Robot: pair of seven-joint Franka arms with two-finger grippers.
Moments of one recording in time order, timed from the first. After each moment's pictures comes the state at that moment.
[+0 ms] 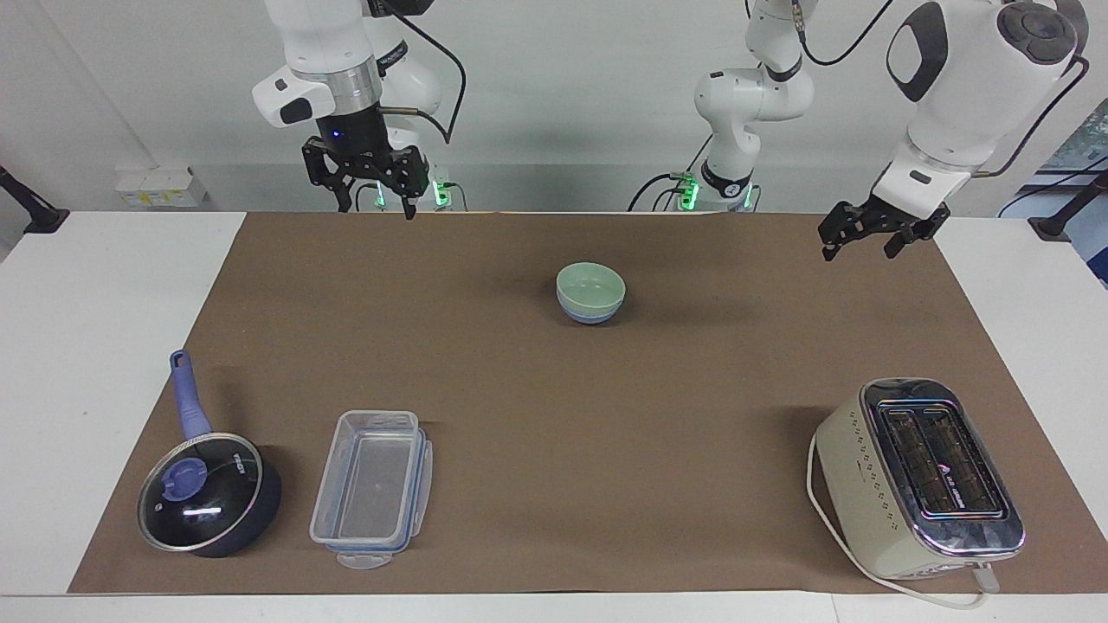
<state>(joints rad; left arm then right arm) -0.05 0.01 -0.04 -1.62 0.01 1.57 -0.06 -0.09 -0.08 0.30 -1.62 0.01 1.61 0.39</state>
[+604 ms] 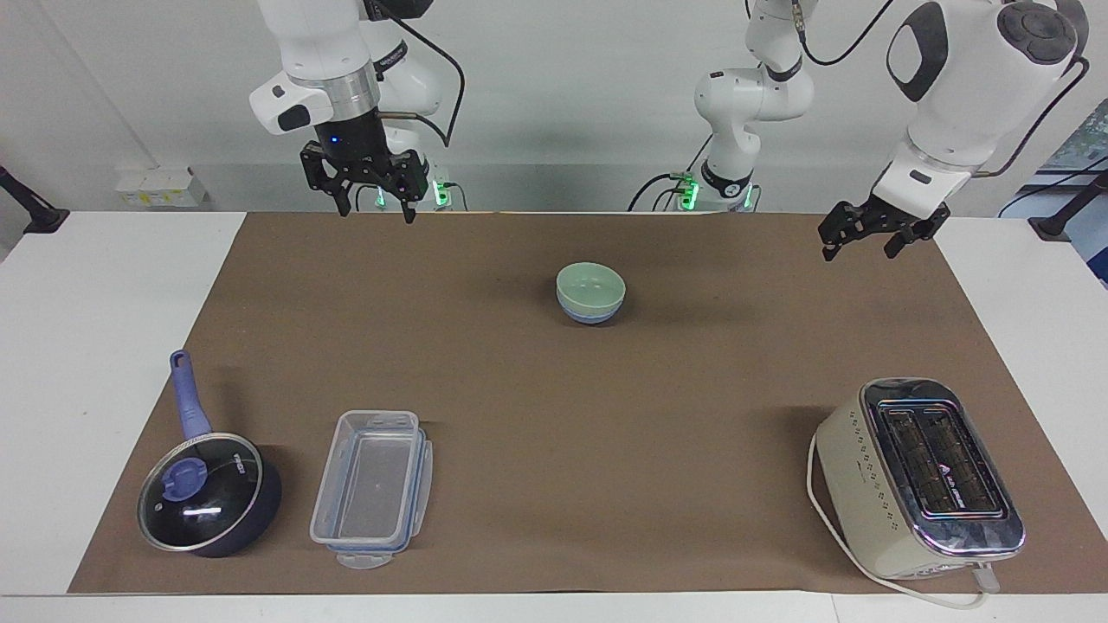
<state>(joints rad) -0.05 0.01 -0.04 -1.62 0.01 1.57 -0.06 -0.09 -0.07 0.29 -1.61 0.01 1.61 0.38</state>
